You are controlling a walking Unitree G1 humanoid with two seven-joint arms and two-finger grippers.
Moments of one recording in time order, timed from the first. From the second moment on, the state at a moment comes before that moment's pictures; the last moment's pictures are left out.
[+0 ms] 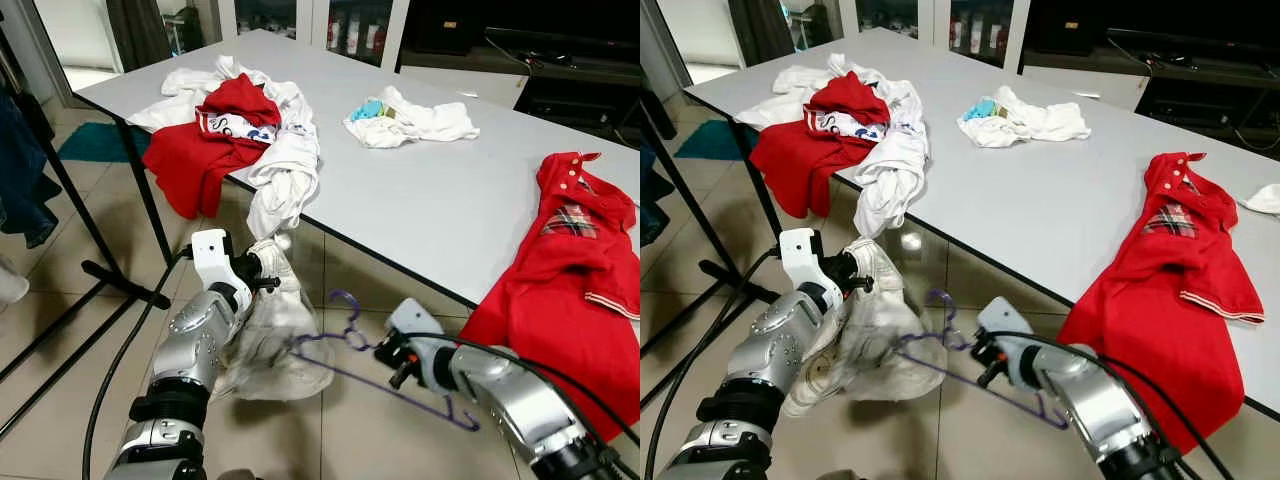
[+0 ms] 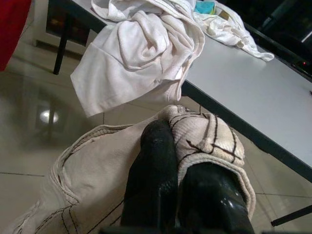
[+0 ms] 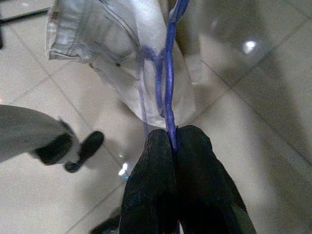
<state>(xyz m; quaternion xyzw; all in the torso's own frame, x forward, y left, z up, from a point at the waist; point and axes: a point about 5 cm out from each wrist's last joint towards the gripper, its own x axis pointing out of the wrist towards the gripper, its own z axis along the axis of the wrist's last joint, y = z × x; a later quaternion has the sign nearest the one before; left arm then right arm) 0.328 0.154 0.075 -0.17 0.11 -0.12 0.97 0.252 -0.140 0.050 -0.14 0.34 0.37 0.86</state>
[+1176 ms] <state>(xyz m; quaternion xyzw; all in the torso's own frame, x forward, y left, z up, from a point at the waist) 0.327 0.160 0.071 -0.17 0.12 -0.10 0.97 0.242 -0.124 0.098 -0.06 0.24 0.46 0.85</state>
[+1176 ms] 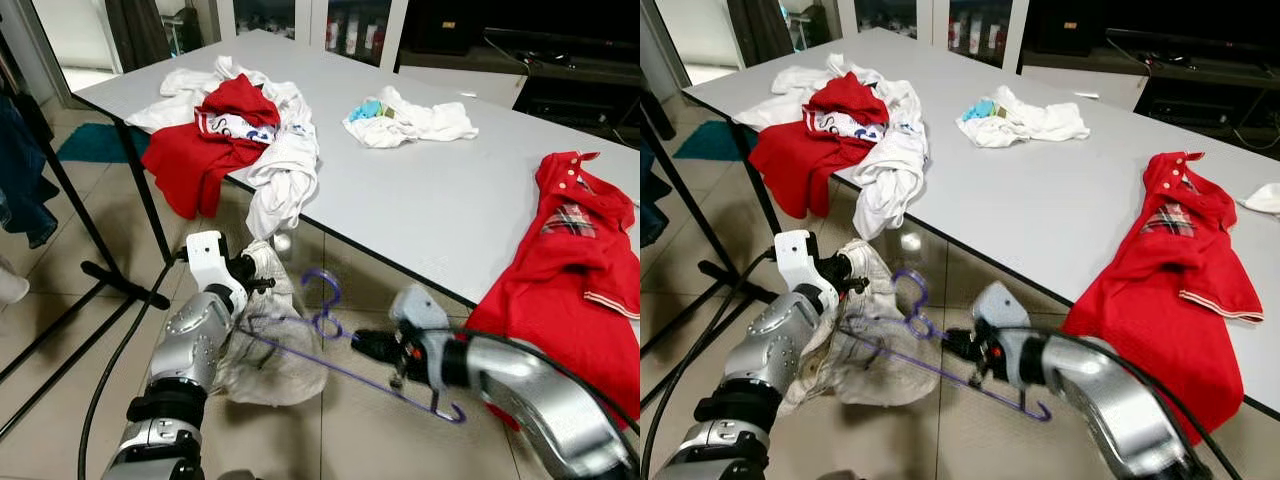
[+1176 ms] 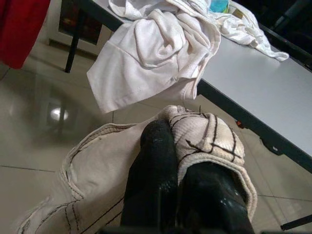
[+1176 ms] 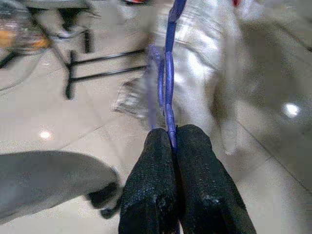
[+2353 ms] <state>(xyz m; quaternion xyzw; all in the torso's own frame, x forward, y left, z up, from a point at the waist) 0.327 0.161 0.072 -0.17 0.12 -0.10 0.97 0.266 -0.157 0.080 -0.12 0.29 0.32 0.90</state>
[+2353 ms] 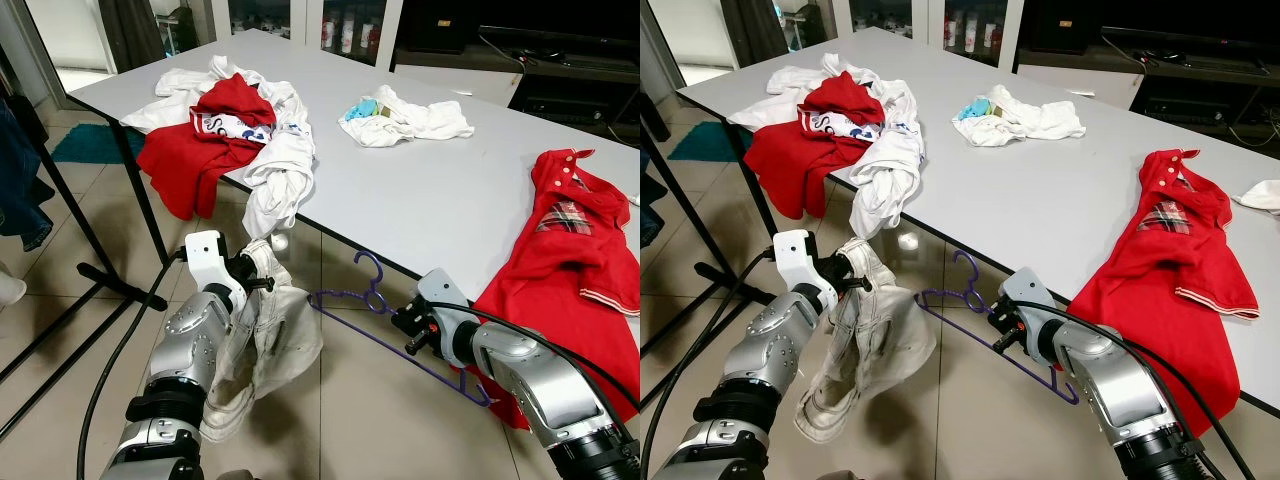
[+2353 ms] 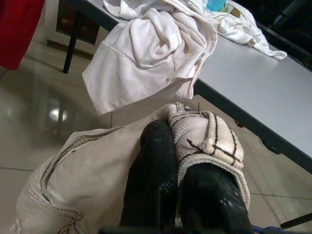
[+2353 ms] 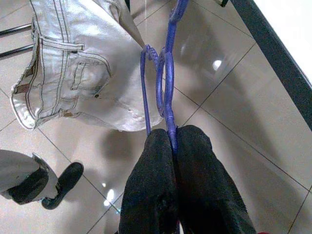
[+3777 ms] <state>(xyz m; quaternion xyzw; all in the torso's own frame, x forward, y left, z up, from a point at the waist) 0.329 0.164 0.070 -0.16 0.12 -0.08 0.98 0.242 -0.126 0.092 -0.08 0.25 0.41 0.87</state>
